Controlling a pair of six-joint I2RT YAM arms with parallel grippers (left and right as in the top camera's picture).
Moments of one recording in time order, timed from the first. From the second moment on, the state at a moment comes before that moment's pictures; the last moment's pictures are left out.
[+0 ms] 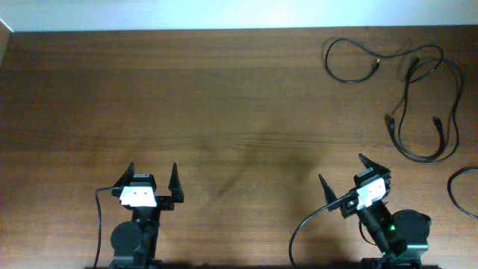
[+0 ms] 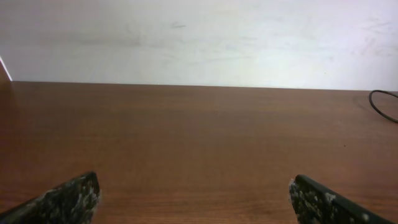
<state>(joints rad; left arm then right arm) -0.04 0.01 0.01 -0.08 -0.03 -0.03 -0.02 0.17 0.13 -0.12 -0.44 -0.24</state>
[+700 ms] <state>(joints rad) -0.04 0.01 0.01 -0.08 -0.03 -0.03 0.14 0.01 0.01 -0.07 -0.07 -0.11</state>
